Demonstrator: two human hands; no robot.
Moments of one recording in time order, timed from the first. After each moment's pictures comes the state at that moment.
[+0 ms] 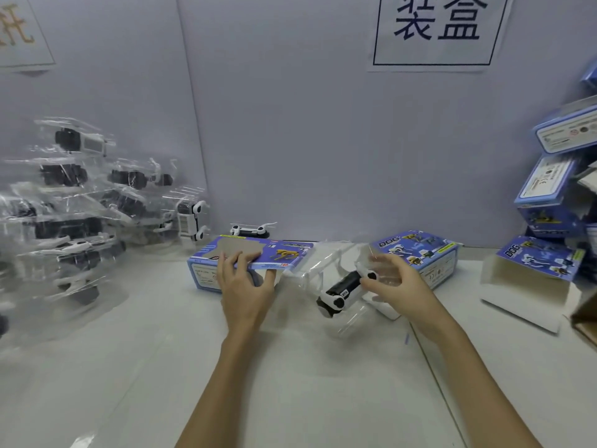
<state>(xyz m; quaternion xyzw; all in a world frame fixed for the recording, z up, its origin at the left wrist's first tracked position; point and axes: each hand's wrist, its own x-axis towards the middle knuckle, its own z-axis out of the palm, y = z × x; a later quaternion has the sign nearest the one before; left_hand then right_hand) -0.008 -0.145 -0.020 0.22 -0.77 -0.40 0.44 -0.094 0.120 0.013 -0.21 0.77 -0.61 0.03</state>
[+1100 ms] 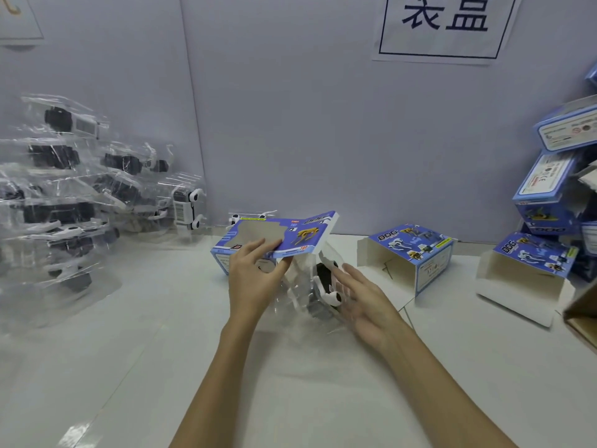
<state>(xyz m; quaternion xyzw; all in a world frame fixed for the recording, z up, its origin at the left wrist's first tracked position) -0.003 -0.136 -0.006 0.15 -0.77 -0.47 0.40 -0.064 0.057 -0.011 -0.05 0.55 -0.80 0.24</state>
